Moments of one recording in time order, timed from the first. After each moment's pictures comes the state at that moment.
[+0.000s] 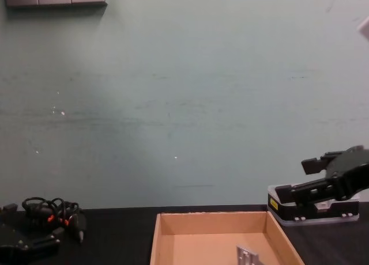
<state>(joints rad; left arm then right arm) -0.20 0.60 0.45 -1.41 -0.25 -0.12 0.03 0.41 0.62 -0.42 -1.61 0.33 0.36 0.54</state>
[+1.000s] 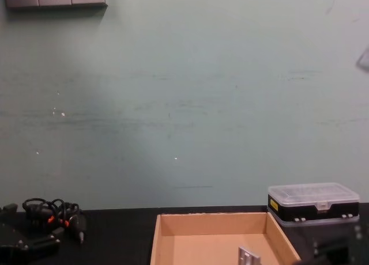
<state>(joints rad) -0.20 0.60 0.45 -1.41 -0.25 -0.12 0.03 0.47 0.83 -0.64 -1.73 0.36 0.35 0.92</state>
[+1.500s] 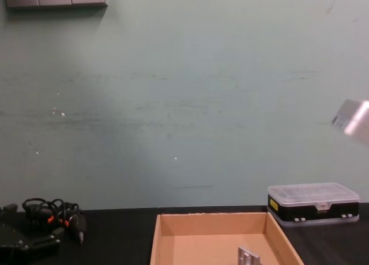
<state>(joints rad) -0.20 0.60 0.45 -1.41 -0.25 -0.12 0.03 0.50 0.80 -0.74 -1.66 0.33 0.35 0.92</state>
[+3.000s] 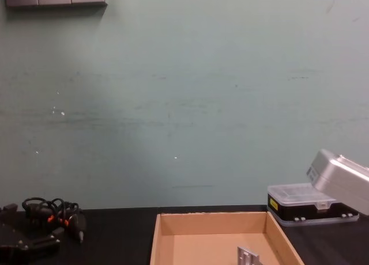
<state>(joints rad) -0.20 0.60 0.45 -1.41 -0.25 -0.12 0.03 0.52 0.76 -0.83 -1.58 0.31 0.36 0.86</state>
